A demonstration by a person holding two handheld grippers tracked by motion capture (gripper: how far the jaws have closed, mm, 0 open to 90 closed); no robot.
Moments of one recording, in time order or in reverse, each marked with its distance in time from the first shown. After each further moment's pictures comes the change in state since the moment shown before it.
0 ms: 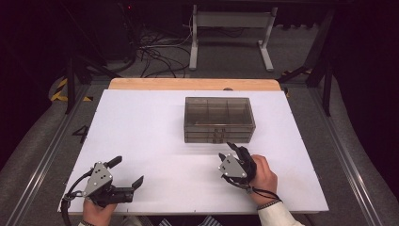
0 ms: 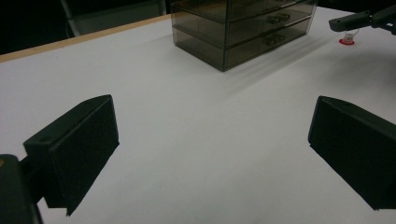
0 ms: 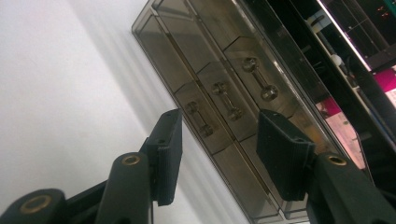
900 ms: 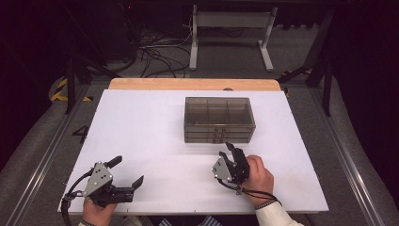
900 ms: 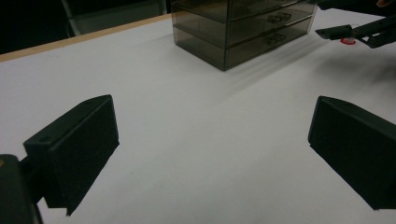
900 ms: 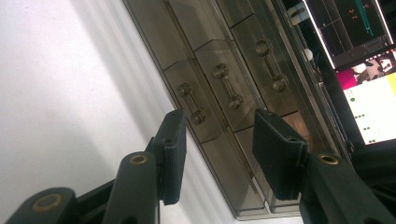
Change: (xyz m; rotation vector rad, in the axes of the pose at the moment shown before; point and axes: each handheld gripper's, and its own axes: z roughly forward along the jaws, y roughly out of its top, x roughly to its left) left arm 0.000 0.000 0.000 0.003 0.001 -0.002; right arm 0.019 0.001 0.016 0.097 -0.112 -0.119
